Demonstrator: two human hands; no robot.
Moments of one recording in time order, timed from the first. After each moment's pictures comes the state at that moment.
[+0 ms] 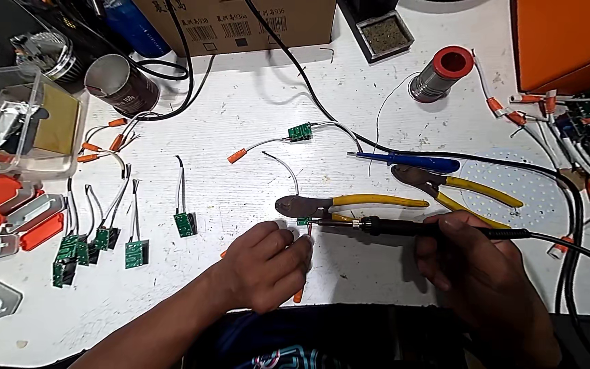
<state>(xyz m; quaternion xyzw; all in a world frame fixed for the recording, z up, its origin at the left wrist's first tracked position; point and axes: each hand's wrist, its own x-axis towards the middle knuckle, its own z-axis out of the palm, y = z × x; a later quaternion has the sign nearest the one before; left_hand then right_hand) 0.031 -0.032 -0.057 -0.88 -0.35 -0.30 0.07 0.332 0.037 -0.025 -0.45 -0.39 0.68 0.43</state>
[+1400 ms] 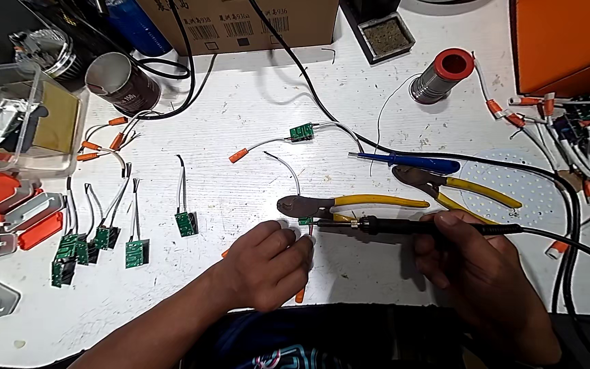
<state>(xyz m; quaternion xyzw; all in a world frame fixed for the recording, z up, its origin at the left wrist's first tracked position) 0.032 -0.031 -0.057 -0.88 -0.35 -0.30 0.07 0.328 0.040 -0.022 -0.48 -0.37 0.68 0.41</state>
